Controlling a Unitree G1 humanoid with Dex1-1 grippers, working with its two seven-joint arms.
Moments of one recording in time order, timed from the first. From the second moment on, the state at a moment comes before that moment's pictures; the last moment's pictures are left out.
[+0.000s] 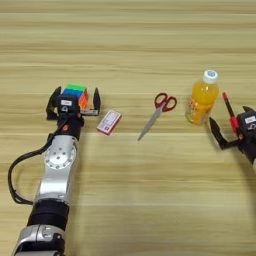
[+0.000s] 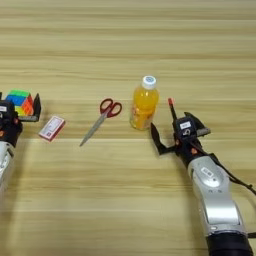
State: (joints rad) left arm -0.21 0.10 0.09 0.40 -0.01 -0.32 -0.02; right arm -0.03 -0.28 -0.06 0.12 0.03 -0.01 0.27
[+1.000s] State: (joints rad) left arm -0.21 0.10 0.09 0.40 -0.01 -0.31 -0.02; right arm -0.19 -0.27 -0.13 0.47 0.08 -0.08 0.25
